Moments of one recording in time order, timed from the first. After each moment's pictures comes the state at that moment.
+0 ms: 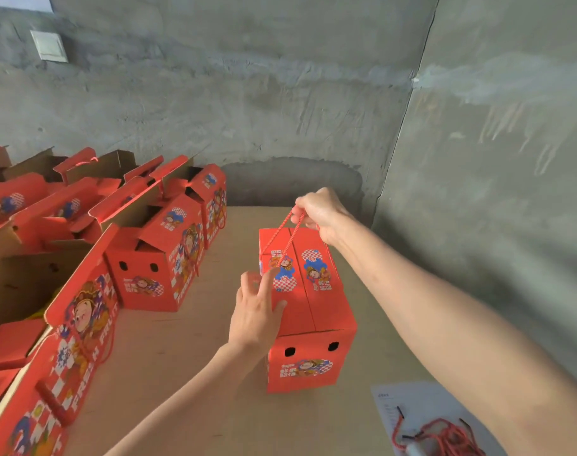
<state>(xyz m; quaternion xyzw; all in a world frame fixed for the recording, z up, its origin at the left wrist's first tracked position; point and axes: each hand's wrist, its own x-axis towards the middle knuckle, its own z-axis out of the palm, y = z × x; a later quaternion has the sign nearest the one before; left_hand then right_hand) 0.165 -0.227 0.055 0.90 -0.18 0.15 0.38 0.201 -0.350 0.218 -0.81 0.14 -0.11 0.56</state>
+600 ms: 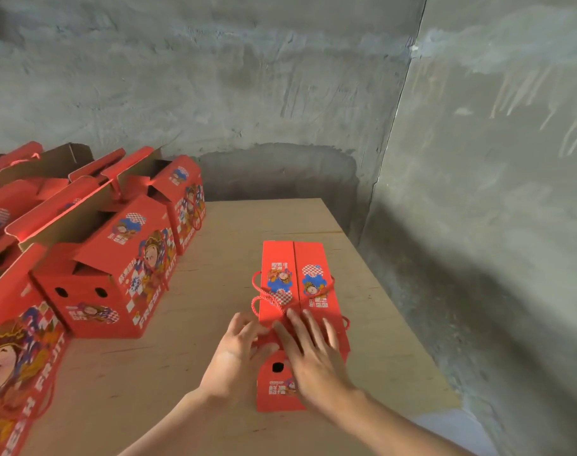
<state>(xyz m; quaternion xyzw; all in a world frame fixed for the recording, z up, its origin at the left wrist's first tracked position) 0.231 -0.257 -0.014 0.84 -0.26 0.05 0.47 0.170 -0.405 0.003 -1.00 -0.04 -0.06 -0.02</state>
